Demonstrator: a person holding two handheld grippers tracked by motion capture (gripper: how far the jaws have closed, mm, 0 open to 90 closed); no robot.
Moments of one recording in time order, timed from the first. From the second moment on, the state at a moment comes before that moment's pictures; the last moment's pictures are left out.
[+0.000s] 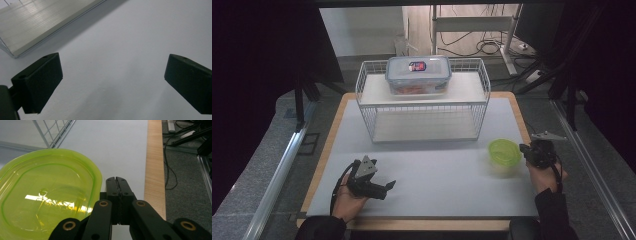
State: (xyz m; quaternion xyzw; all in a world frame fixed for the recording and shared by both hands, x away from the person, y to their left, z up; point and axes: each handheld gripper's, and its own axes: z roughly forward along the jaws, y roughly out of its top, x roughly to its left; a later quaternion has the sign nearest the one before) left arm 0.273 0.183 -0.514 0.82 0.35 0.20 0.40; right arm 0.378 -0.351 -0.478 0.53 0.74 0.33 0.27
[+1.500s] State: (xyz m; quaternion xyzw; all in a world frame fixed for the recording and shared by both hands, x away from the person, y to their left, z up) left arm 0.272 0.180 -0.514 0.83 0.34 0.20 0.39; right arm 0.367 -0.322 -0.490 0.50 0.78 0.32 0.18
